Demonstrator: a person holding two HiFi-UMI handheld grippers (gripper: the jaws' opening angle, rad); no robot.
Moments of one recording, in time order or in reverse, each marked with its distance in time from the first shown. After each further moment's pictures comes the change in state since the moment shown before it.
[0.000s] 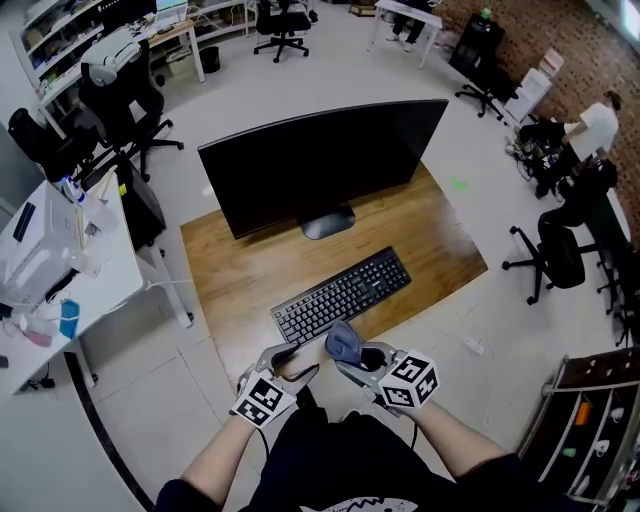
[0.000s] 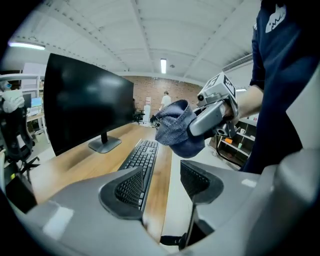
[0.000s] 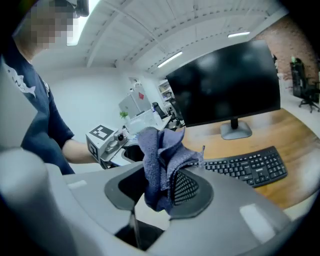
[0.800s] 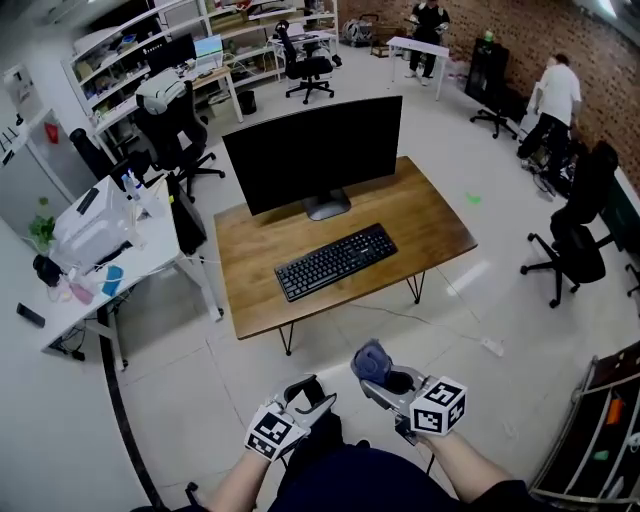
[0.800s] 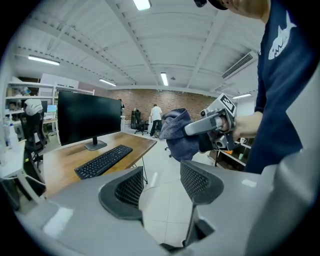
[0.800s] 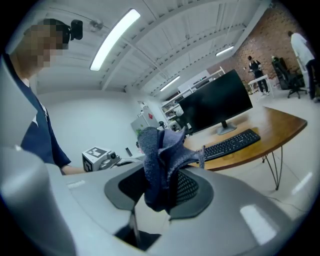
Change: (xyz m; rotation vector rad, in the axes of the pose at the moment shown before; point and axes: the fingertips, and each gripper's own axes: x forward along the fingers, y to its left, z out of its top) left arm -0.070 -0.291 0.003 -0.040 -0.132 0.126; right arm -0.213 0.146 -0.134 0.064 -0.250 0.048
